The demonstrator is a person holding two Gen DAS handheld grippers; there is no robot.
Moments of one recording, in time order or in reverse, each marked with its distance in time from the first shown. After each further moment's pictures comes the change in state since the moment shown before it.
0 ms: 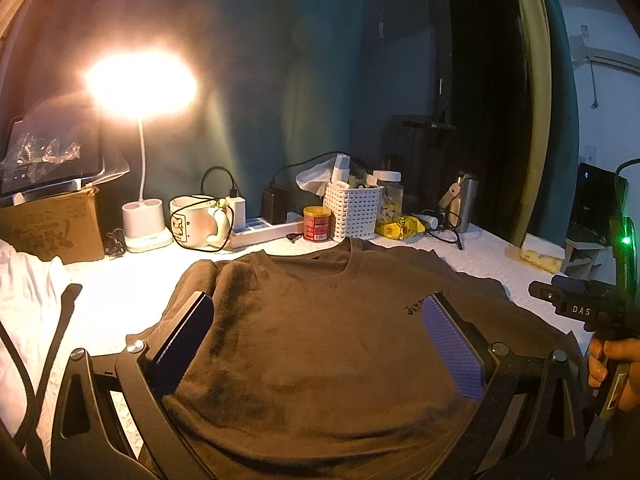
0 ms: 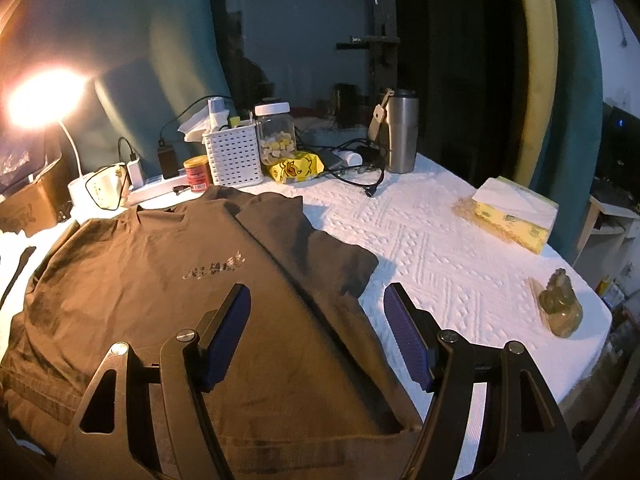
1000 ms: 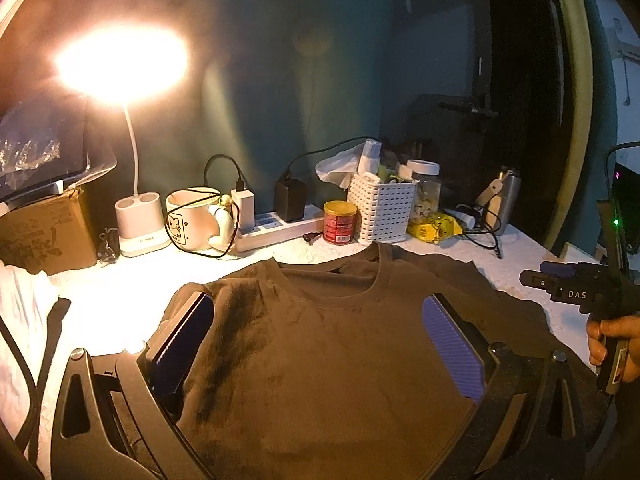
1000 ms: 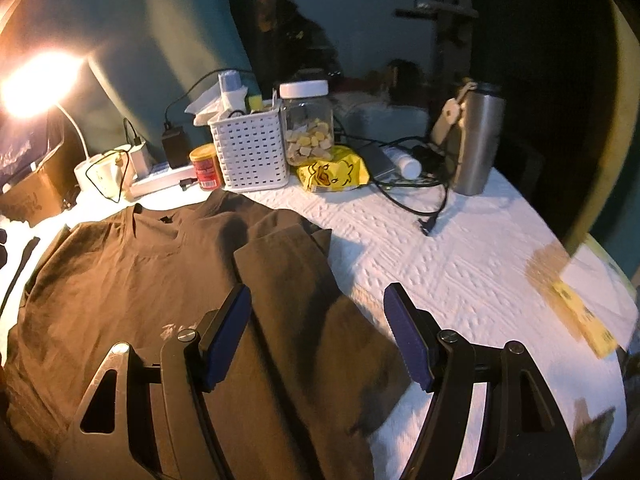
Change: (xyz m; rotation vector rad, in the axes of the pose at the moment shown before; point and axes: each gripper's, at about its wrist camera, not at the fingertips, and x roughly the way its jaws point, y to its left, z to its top) left arm 0.079 0.005 0.037 -0.027 0.097 0.089; right arm 0.119 -0.002 0.080 -0.126 0.145 0.194
